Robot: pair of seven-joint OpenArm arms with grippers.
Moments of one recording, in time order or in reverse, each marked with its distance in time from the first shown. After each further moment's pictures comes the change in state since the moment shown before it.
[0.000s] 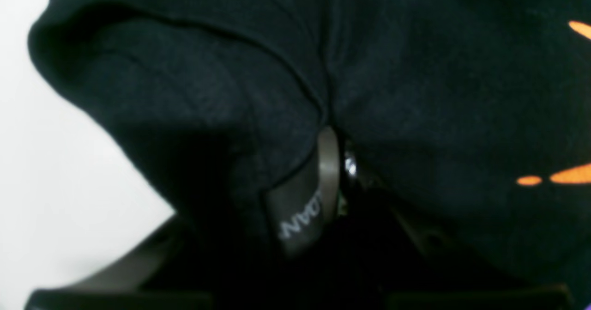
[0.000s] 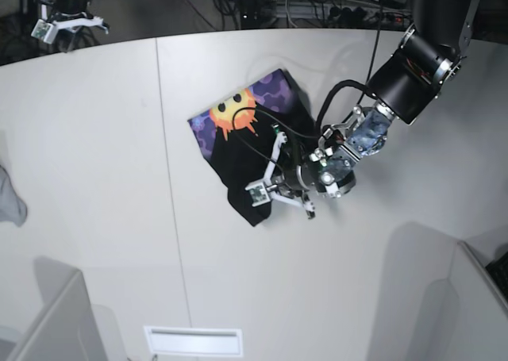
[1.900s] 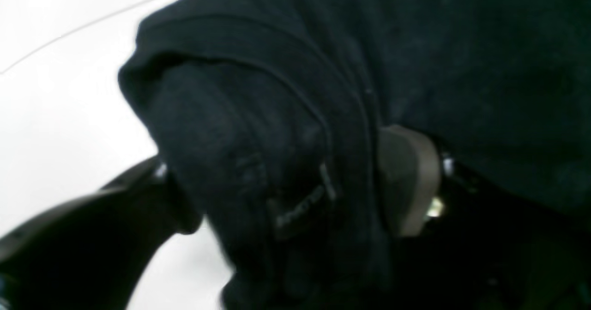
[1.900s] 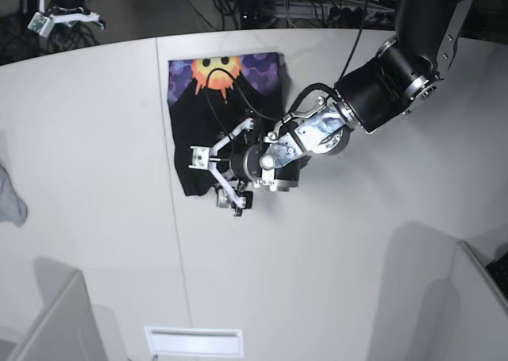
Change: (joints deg) left arm -5.2 6.6 10.8 2.2 14.7 -10.0 -7.6; right arm 0.3 -2.0 3.0 0.0 -0.2 0.0 -0.3
